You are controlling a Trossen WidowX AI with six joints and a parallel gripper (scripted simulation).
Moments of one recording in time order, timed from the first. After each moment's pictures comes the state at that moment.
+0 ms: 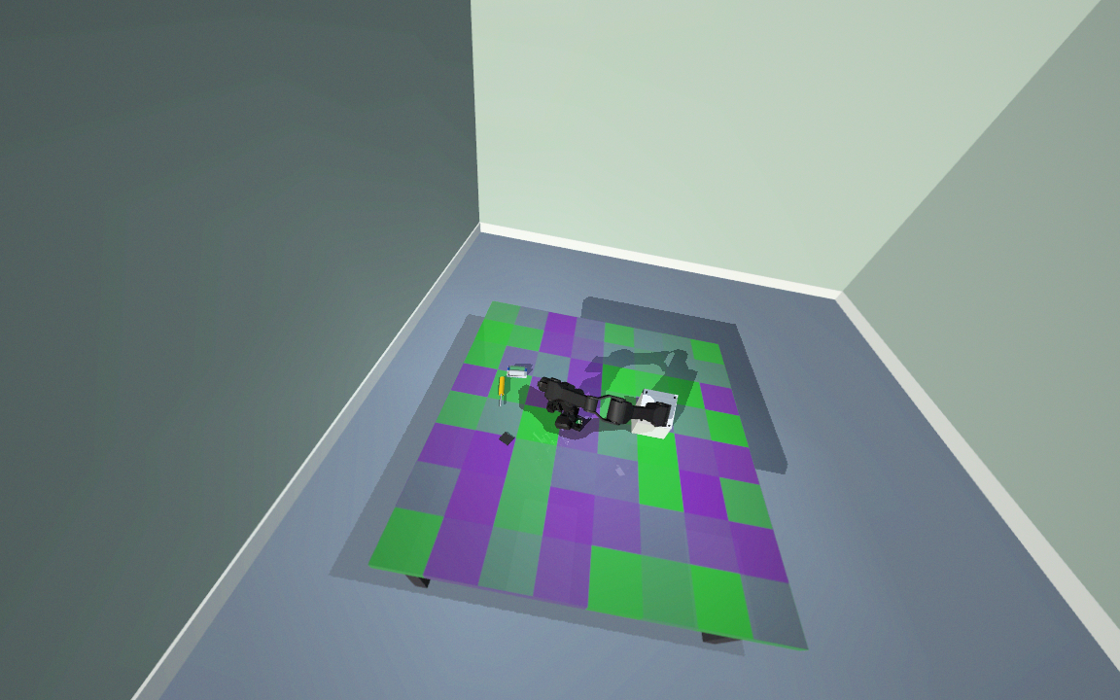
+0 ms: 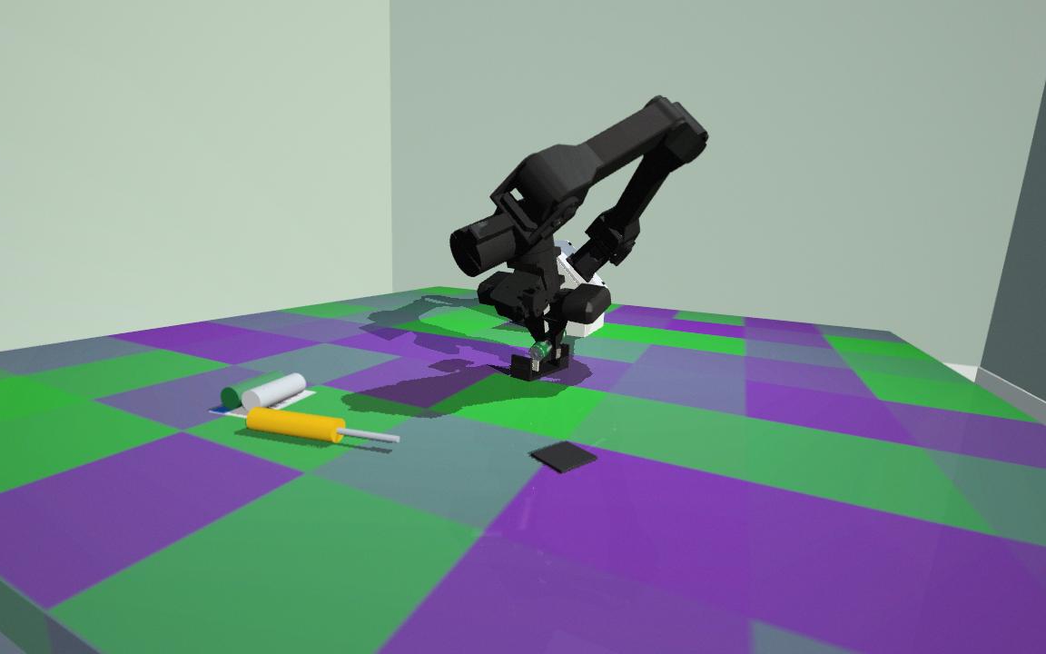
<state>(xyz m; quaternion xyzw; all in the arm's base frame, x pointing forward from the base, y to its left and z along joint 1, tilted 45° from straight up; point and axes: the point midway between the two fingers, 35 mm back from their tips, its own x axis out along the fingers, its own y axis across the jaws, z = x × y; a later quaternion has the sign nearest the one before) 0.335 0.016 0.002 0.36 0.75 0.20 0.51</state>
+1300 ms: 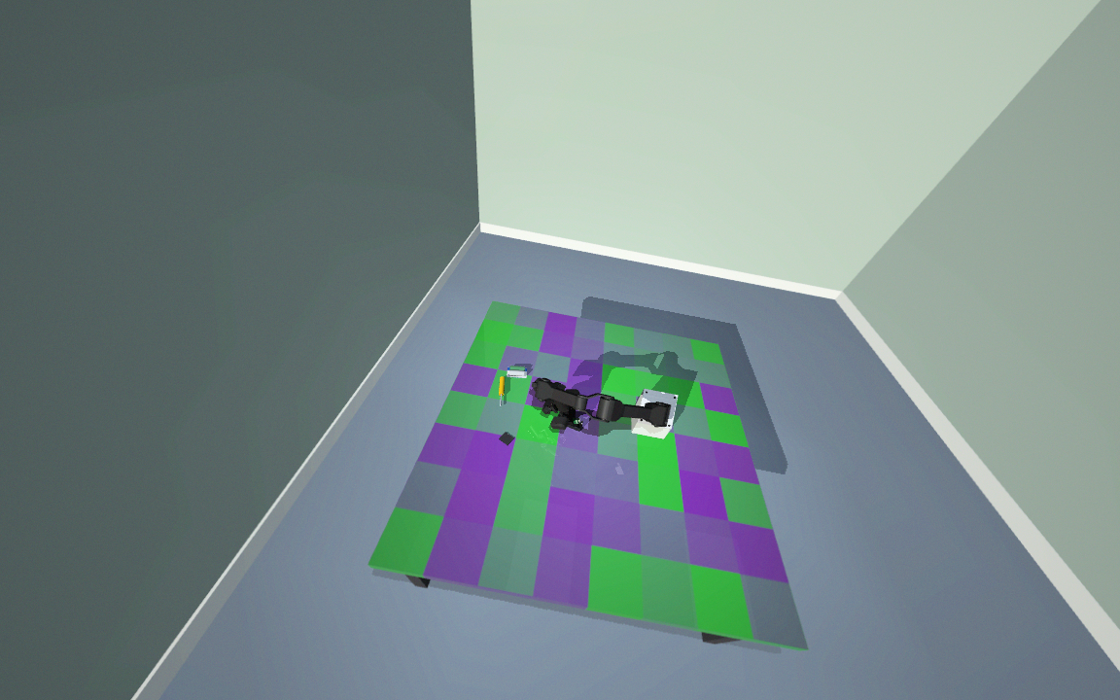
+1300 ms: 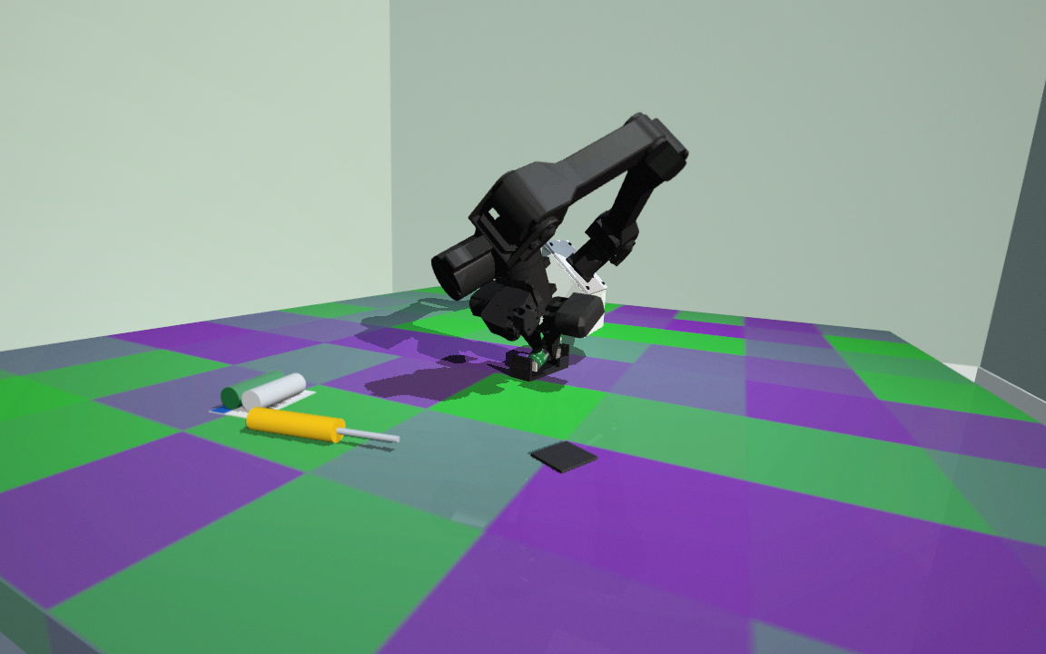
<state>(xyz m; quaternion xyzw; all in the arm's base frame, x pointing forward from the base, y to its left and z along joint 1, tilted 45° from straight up) 0.346 0.019 -0.006 0.35 0.78 0.22 0.47</state>
